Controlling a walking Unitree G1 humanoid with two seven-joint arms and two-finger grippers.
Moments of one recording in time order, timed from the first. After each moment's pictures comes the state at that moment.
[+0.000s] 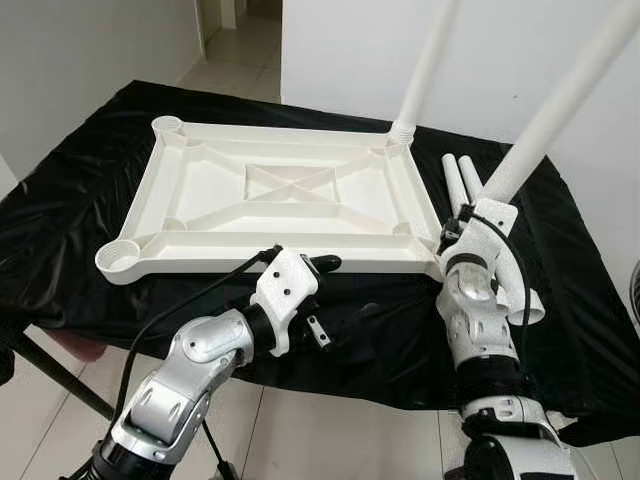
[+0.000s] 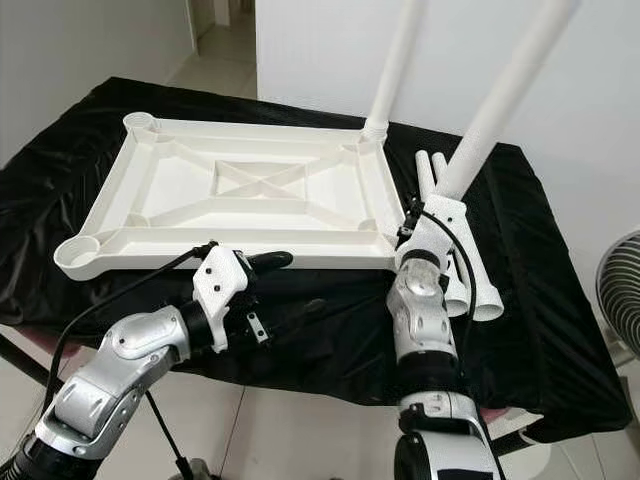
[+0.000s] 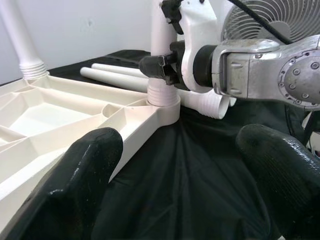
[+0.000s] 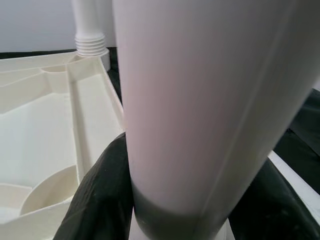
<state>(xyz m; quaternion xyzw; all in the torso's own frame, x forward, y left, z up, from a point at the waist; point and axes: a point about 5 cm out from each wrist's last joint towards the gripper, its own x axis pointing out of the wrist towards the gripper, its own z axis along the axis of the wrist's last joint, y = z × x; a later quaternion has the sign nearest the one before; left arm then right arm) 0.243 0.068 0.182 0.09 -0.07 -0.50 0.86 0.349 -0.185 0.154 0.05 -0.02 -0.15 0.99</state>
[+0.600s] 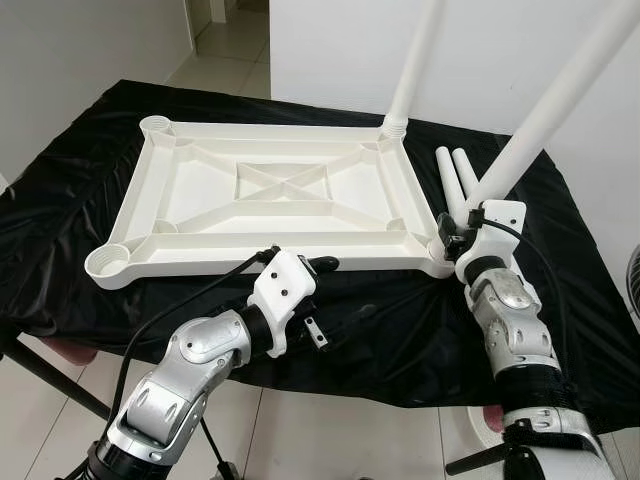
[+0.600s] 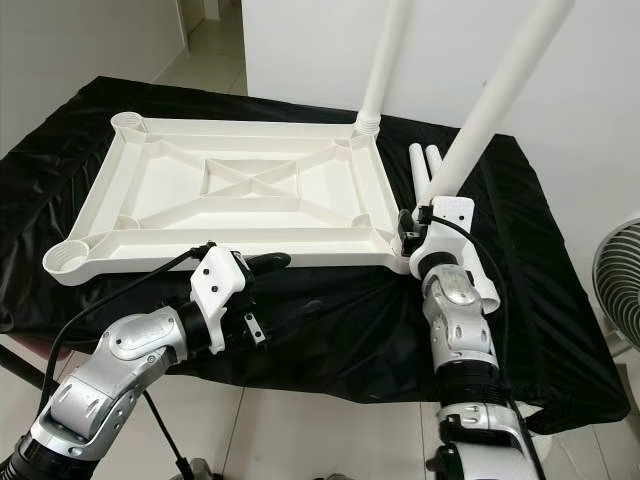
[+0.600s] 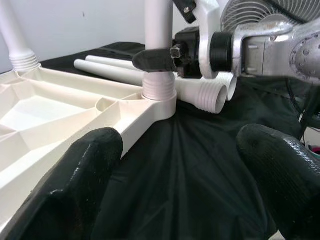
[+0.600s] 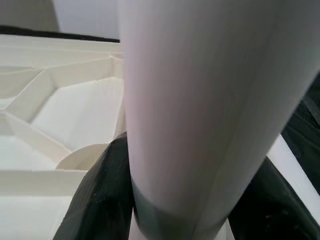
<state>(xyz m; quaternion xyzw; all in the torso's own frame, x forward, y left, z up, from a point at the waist) 0.243 0.069 0.182 0.08 -0.06 -0.50 0.86 0.344 -0.213 0.163 -0.03 -0.02 0.02 1.00</state>
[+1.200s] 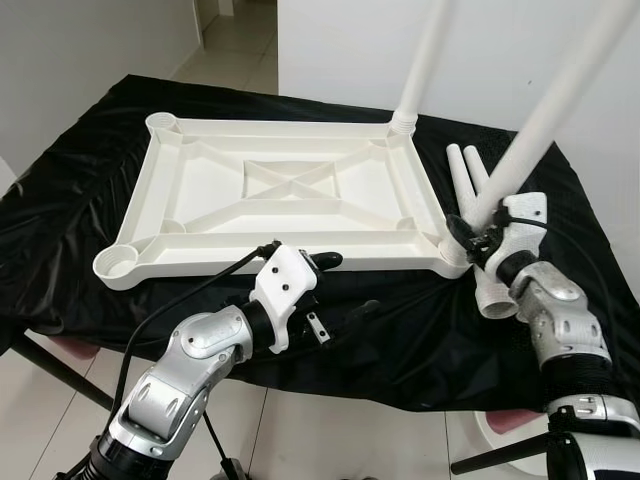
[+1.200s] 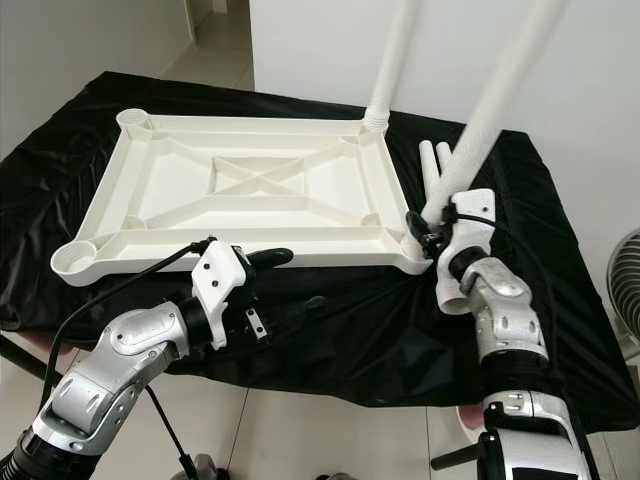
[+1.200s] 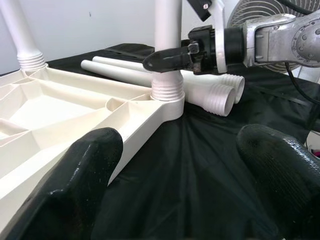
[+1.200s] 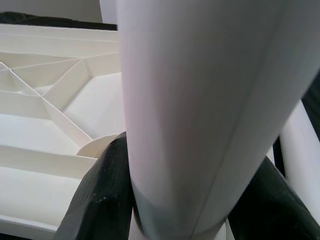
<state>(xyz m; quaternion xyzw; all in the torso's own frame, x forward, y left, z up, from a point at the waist) 0.245 0.068 0.187 0.08 -0.07 -0.50 0.86 0.344 -0.249 0.167 -0.01 0.01 0.11 0.99</state>
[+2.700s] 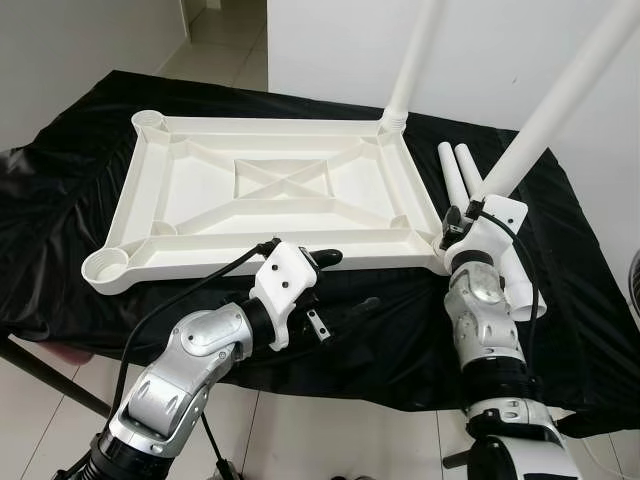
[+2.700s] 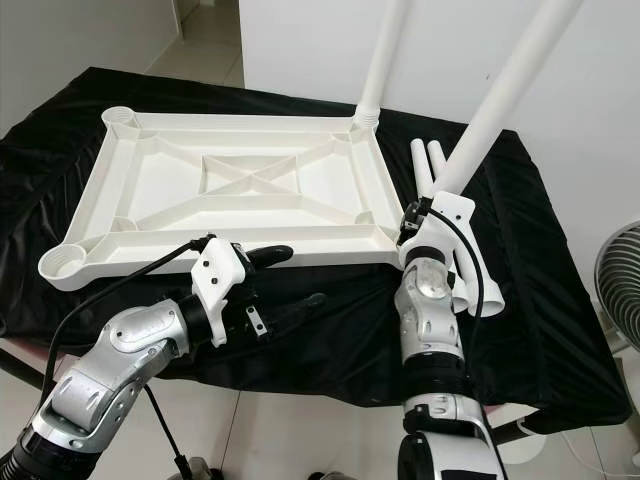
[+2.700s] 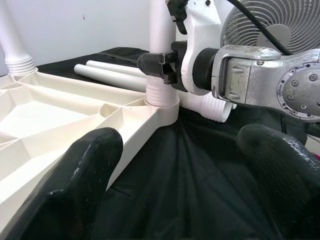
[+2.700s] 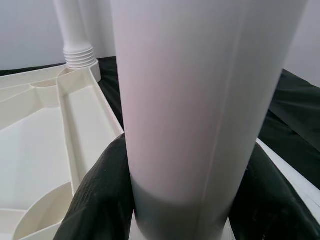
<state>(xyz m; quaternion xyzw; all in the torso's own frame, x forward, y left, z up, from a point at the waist) 0.246 0.068 0.189 0.08 -0.07 -0.50 0.86 0.349 -0.182 0.158 0.08 -0.04 -0.19 0.98</state>
